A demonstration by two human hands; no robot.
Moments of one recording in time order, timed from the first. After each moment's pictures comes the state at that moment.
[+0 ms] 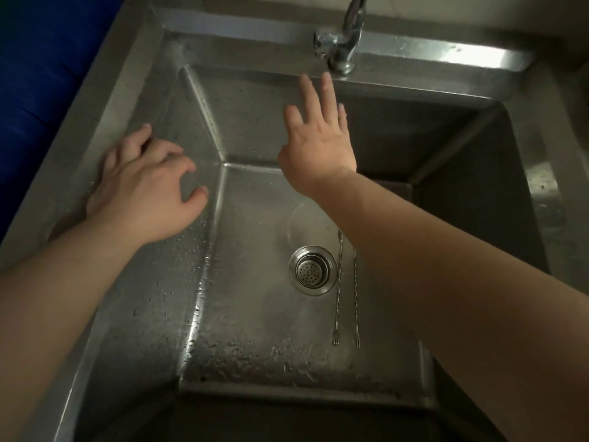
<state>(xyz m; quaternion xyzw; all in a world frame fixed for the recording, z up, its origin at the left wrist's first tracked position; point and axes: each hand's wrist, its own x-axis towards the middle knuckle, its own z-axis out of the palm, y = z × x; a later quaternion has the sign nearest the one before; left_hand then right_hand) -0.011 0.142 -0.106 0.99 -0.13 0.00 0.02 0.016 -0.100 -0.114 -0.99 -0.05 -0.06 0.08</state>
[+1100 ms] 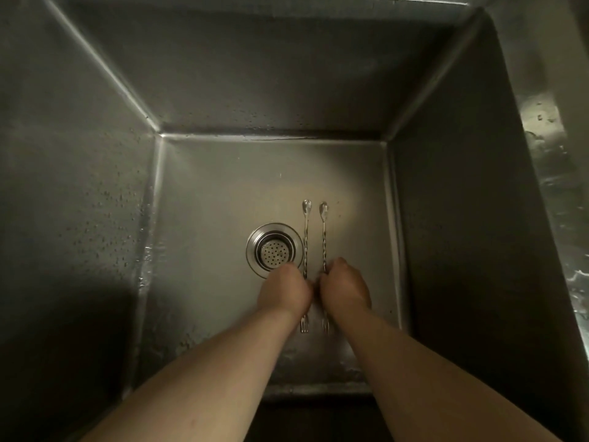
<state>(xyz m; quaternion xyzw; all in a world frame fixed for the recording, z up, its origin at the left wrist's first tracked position) -0.156 -0.085 -0.313 0.91 0.06 -0.33 0.24 -0.175 -0.188 -0.308 -0.85 0.35 0.29 0.28</state>
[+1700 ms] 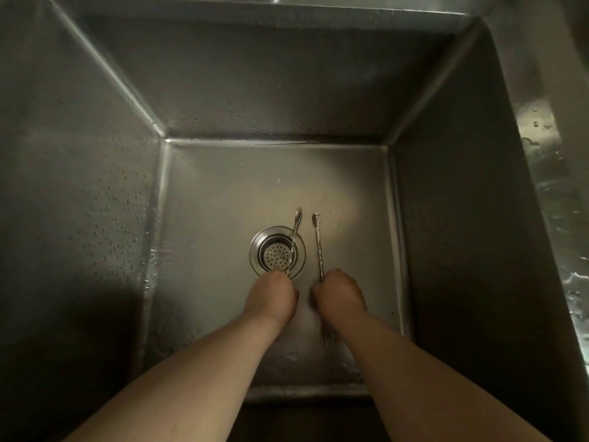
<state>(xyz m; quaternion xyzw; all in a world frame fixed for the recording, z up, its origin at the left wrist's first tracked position) -0.154 -0.058 -0.315 0.92 0.02 -0.33 0.20 -0.179 -0.179 -0.309 -0.83 0.36 0.32 0.29</state>
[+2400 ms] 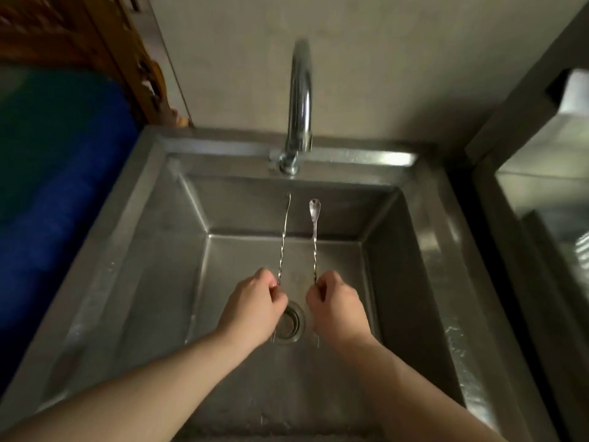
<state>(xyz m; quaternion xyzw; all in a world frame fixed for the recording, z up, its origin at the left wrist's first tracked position) -0.111 -0.017 -0.074 0.95 -0.07 -0.07 0.31 -0.151 -0.160 -0.063 -0.89 0.23 0.08 0.40</state>
